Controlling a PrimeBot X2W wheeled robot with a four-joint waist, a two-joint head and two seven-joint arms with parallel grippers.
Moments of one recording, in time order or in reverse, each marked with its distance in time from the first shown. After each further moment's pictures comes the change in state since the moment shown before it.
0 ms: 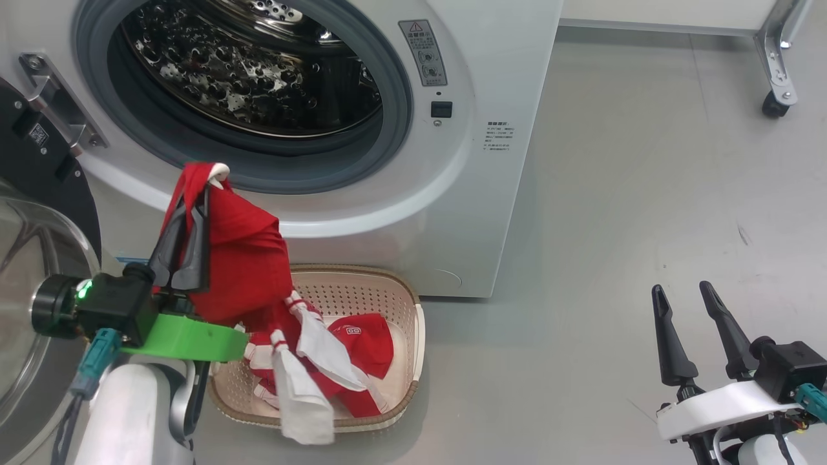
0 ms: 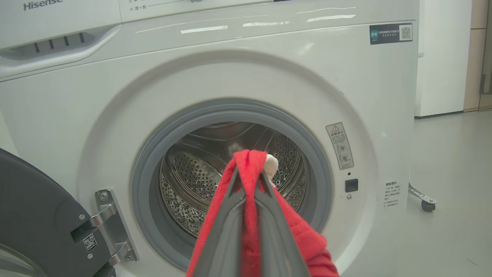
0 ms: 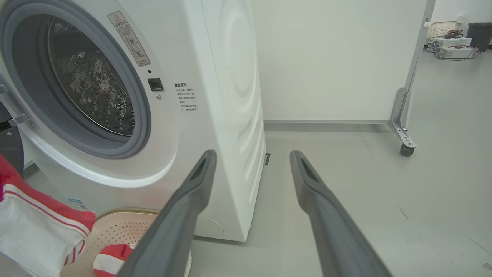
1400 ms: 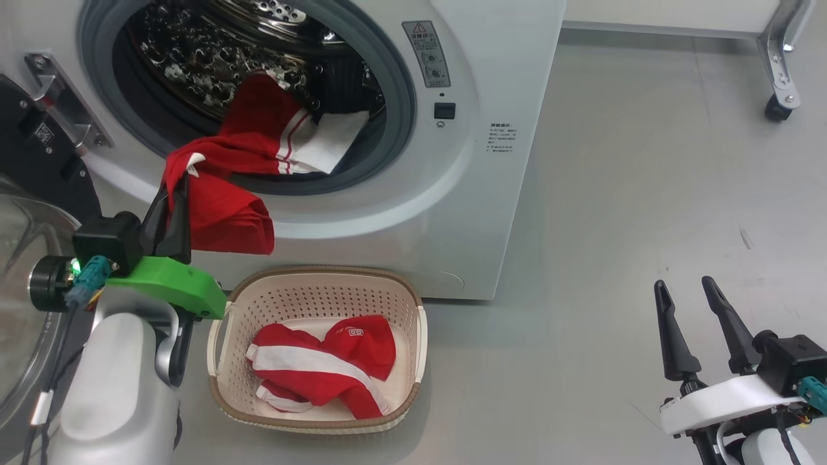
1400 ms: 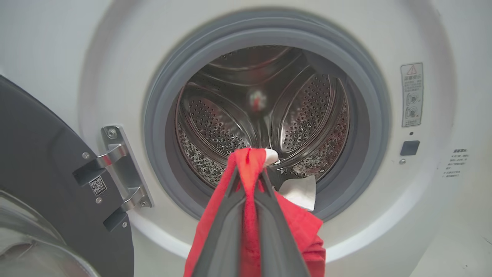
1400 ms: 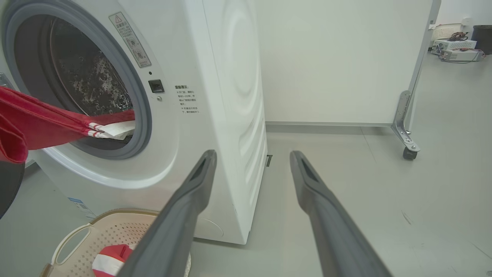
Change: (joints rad) left arm -0.244 0.025 0.003 0.475 -0.065 0.000 0.000; right arm -0.025 -0.011 -0.004 0.024 0.002 0.000 0.000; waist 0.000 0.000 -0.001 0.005
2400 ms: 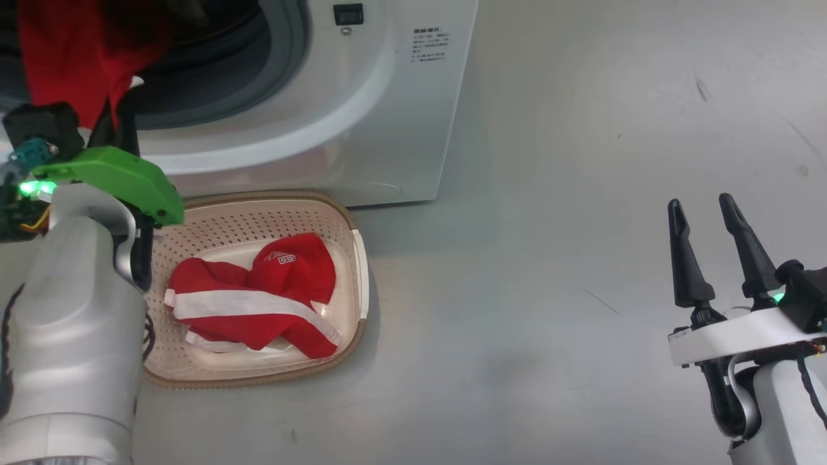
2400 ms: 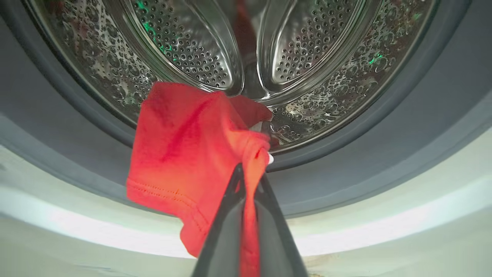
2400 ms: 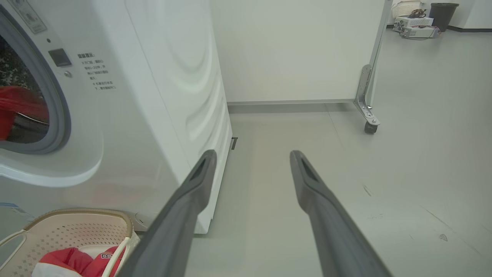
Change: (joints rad) left arm -0.367 0.024 0.040 0.387 -0.056 0.029 0.052; right arm -0.160 -0.025 -0.001 -0.032 0.015 0.000 0.000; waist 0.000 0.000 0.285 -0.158
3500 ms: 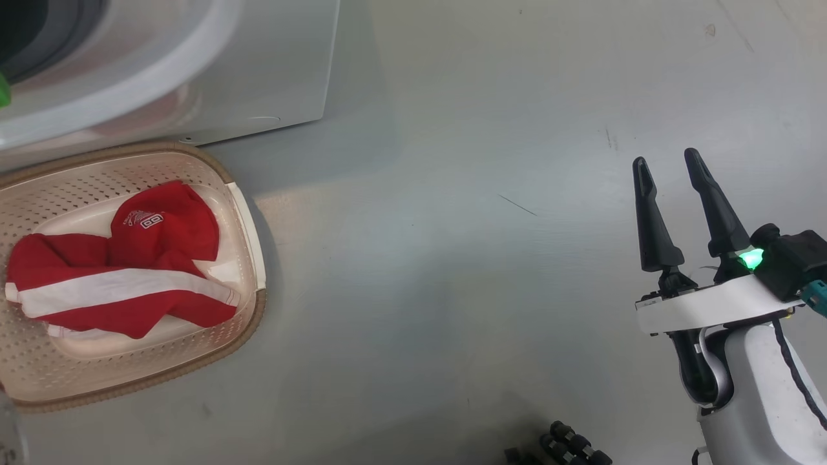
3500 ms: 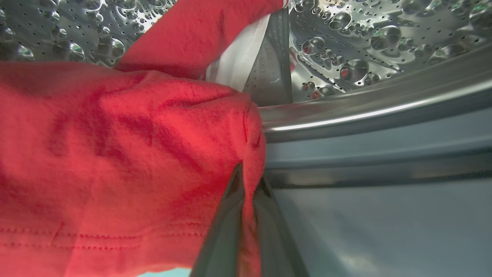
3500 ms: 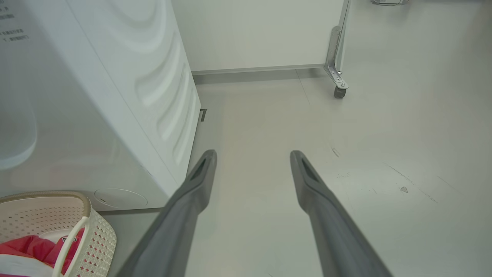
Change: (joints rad) left arm -0.221 0.182 0.056 -0.083 0.041 0.173 0.533; right arm -0.082 0.037 0.072 -0.039 0.029 0.000 0.000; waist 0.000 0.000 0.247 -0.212
